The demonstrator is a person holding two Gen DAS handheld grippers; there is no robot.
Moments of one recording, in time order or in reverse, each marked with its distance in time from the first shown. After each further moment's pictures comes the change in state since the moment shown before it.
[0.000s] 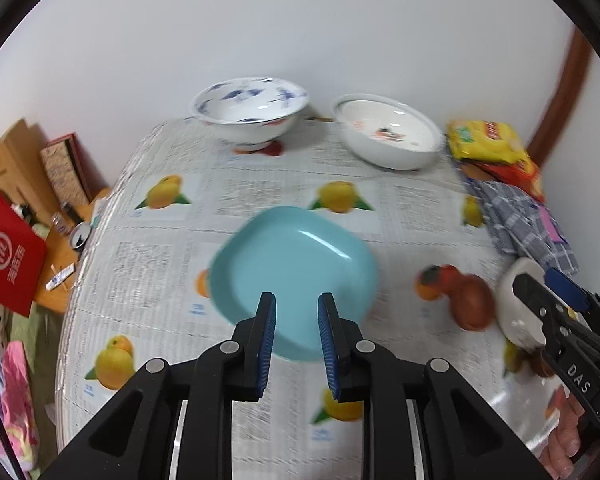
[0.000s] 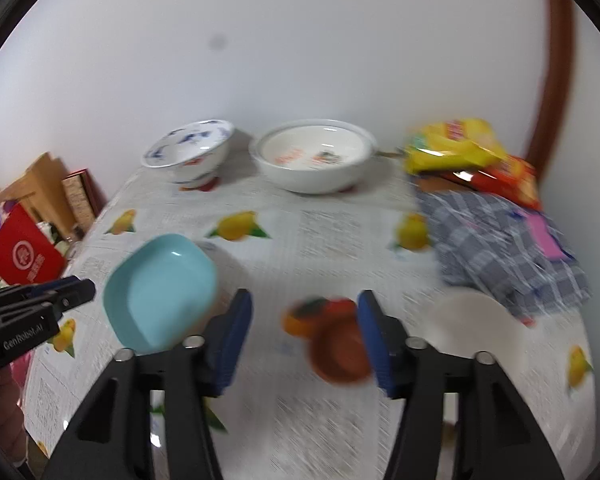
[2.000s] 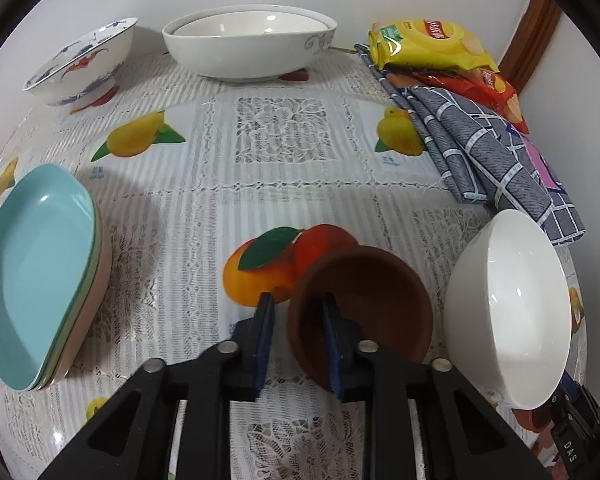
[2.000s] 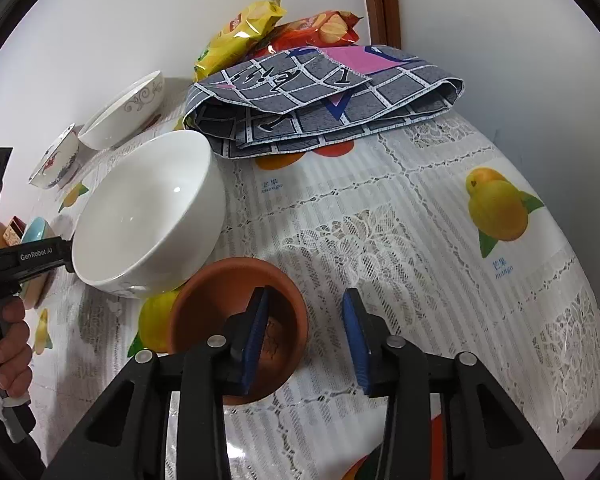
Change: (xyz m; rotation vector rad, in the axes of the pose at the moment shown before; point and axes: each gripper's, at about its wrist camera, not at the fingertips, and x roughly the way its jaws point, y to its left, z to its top) left arm 0.129 -0.161 -0.014 0.069 0.157 -0.111; right arm 0.020 -0.213 -0.118 0.329 0.142 -0.099
